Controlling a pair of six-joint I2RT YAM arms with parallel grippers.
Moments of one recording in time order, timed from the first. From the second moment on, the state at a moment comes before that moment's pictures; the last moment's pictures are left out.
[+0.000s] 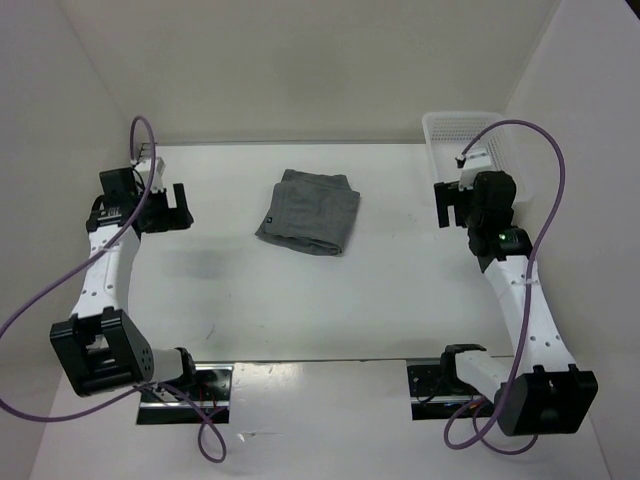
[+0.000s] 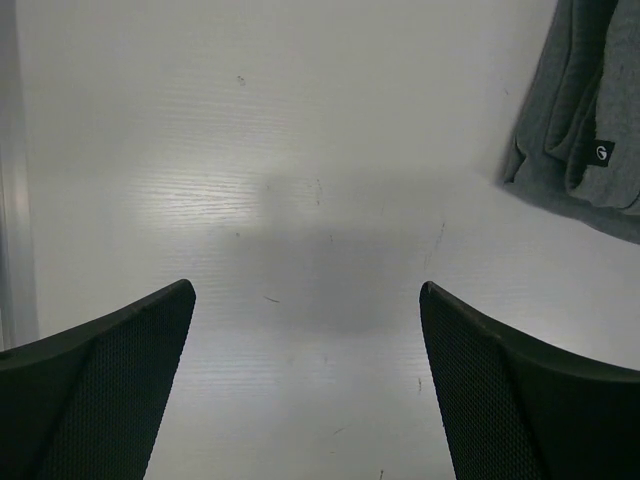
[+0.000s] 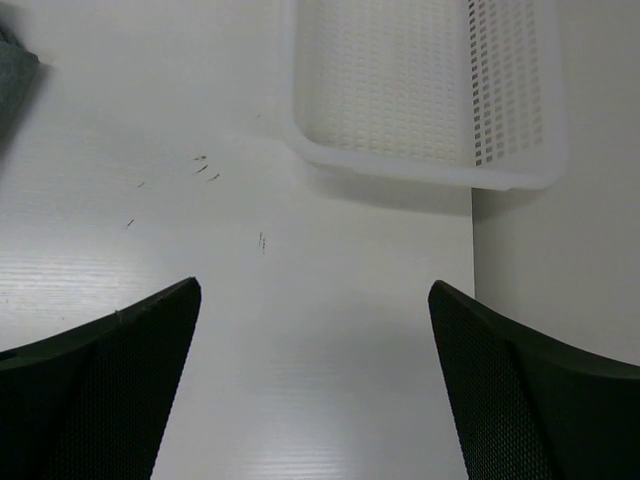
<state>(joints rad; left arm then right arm) 0.28 1.33 1.12 -0.59 0.25 0.07 0.01 1.06 1.01 -0.42 0.14 -0.24</state>
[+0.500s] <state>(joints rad) 0.30 1.19 1.01 -0.62 0.22 0.07 0.01 0.95 0.98 -0.50 0.08 -0.21</state>
